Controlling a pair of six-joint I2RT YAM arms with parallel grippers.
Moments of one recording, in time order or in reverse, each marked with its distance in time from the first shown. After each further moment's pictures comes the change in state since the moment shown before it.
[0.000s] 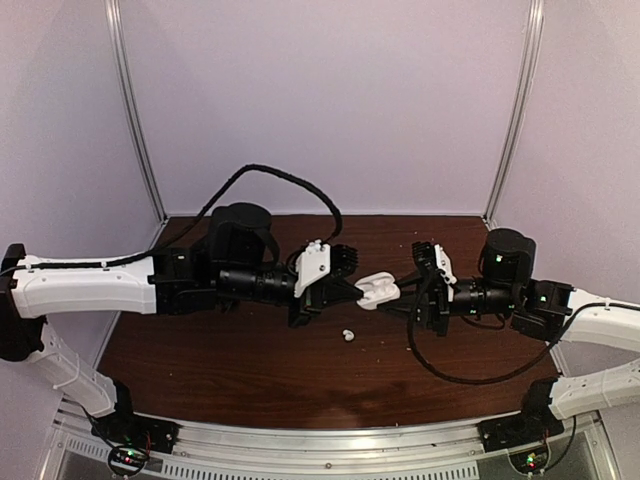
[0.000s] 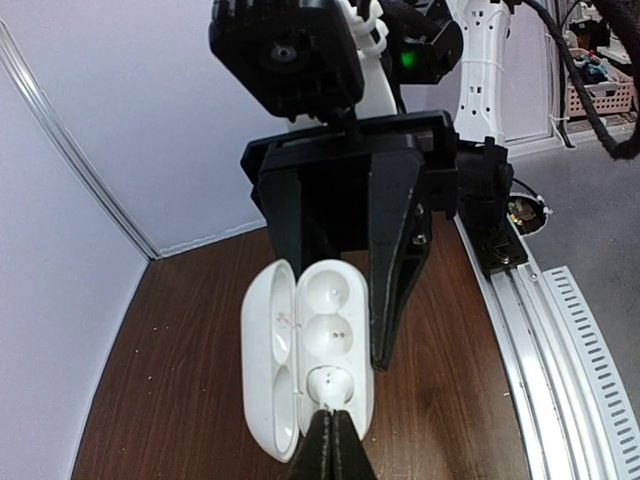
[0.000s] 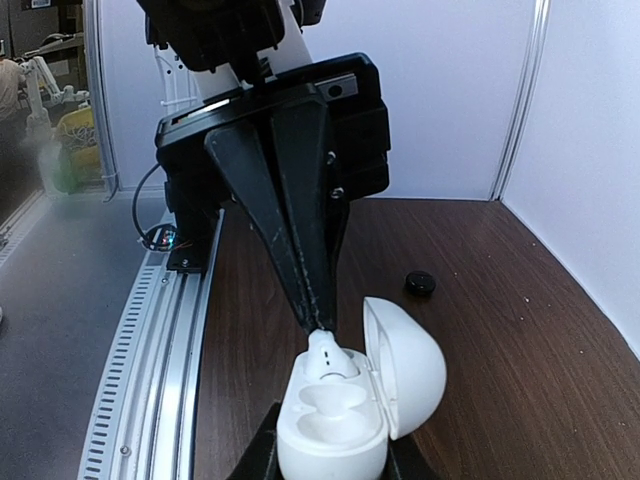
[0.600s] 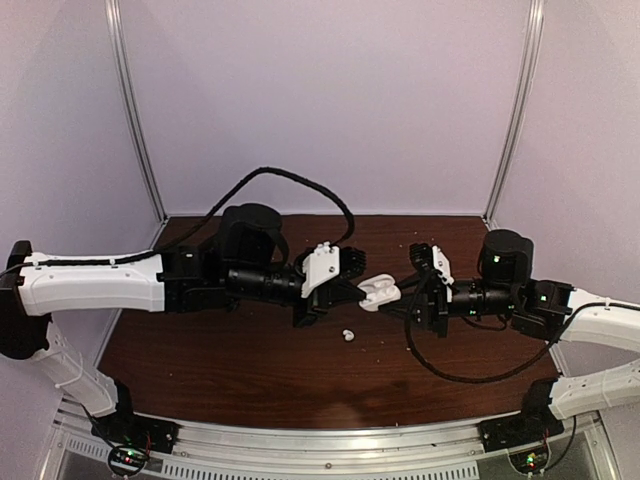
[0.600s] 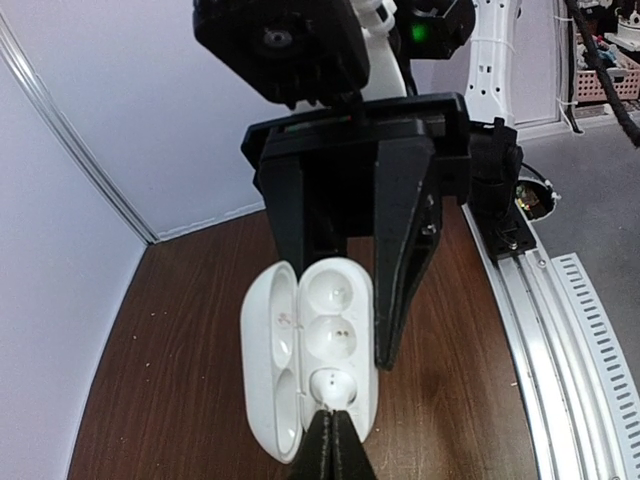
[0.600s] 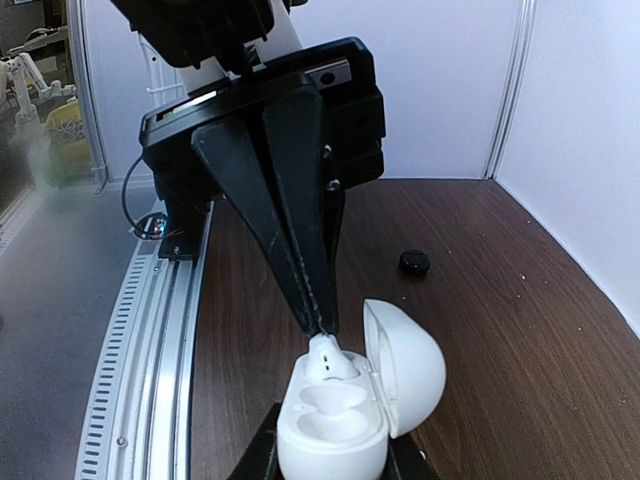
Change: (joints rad) left arm 0.000 0.042 0.033 -0.036 -0.034 0.016; right arm -0.007 0.000 0.000 -0.043 0.021 0.003
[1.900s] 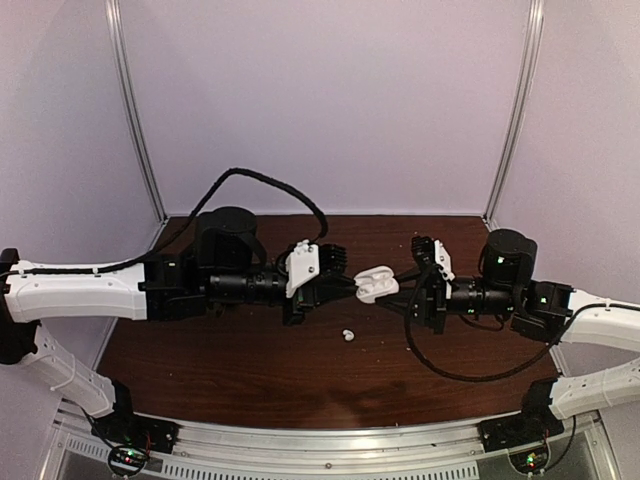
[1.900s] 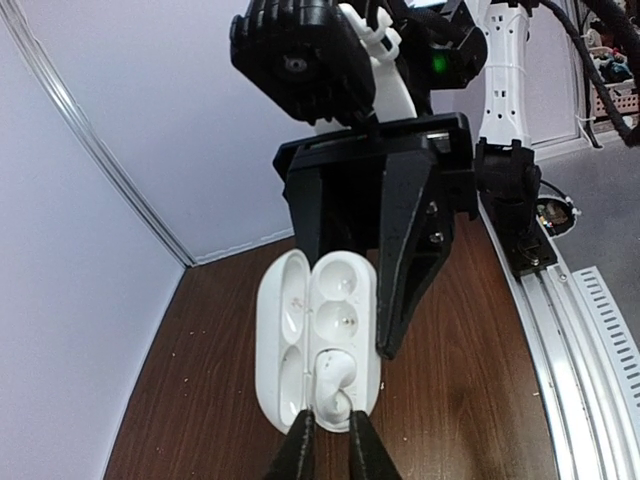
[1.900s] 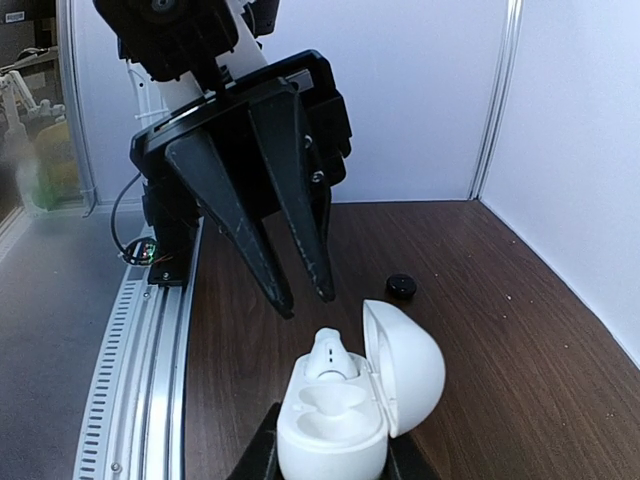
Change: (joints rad) left arm -0.001 -0.097 -0.102 0.114 -0.036 0.019; right arm 0.027 -0.002 0.000 0.061 0.066 0.032
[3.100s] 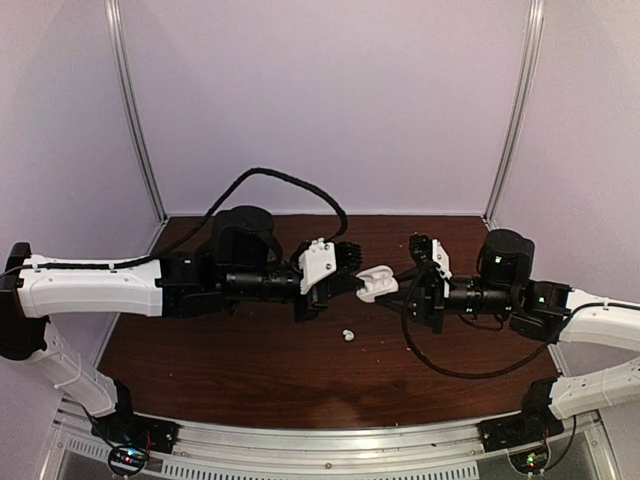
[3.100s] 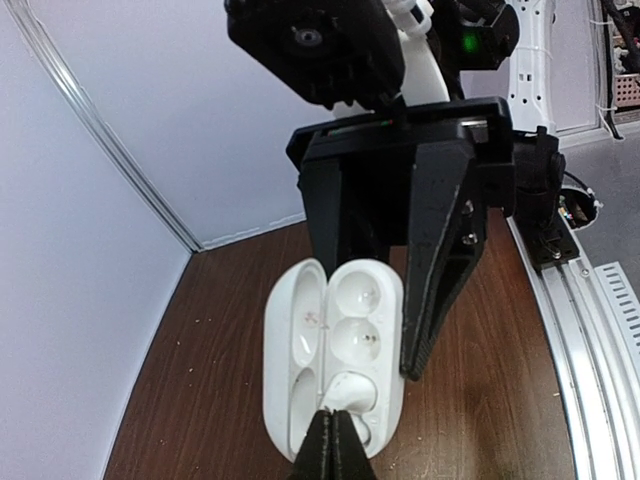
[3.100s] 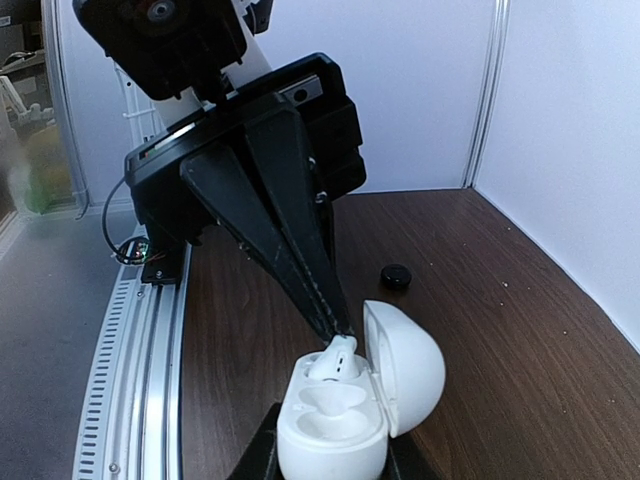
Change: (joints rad) left arm 0.000 0.079 0.053 0.000 -0.041 0.003; right arm -0.004 0.011 0.000 0.002 0.015 0.020
